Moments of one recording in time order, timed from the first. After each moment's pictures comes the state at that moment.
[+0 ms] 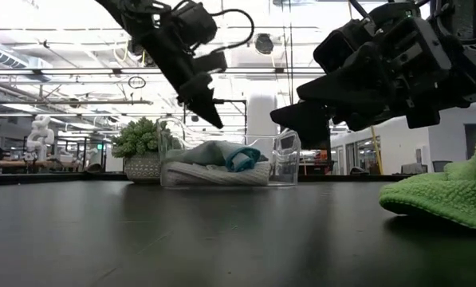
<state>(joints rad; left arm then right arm) 0.28 1.63 1.10 -0.30 -0.06 0.20 0.18 1.86 0.44 1.26 -0.26 0.23</state>
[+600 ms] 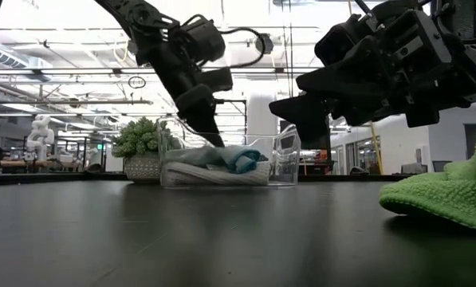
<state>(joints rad) 0.25 1.74 1.10 -0.31 0.06 0.17 0.18 1.86 0.44 1.29 -0.26 0.23</state>
